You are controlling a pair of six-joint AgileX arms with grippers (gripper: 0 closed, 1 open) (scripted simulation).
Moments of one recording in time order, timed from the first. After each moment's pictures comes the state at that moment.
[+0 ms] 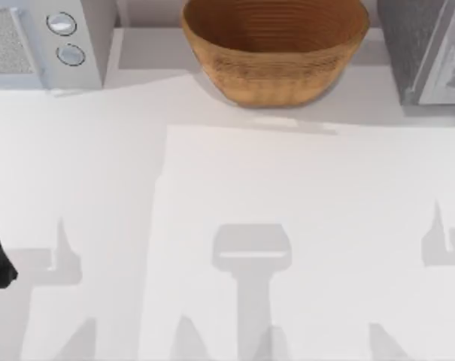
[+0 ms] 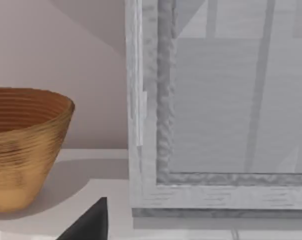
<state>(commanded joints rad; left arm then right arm) 0.00 0.00 0.00 0.00 0.00 0.00 0.03 0.19 0.22 -0.05 0.03 0.00</state>
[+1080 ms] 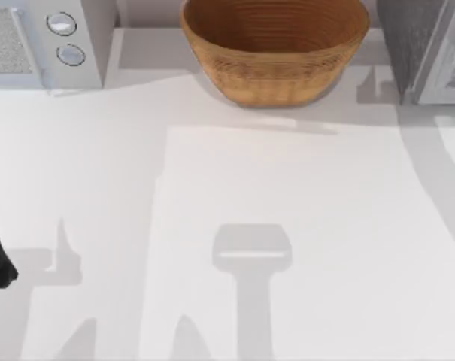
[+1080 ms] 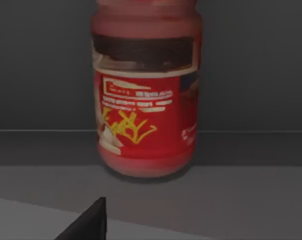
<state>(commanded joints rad) 0.00 0.00 0.00 0.00 0.00 0.00 0.18 1.29 1.69 -0.41 0.19 0.01</state>
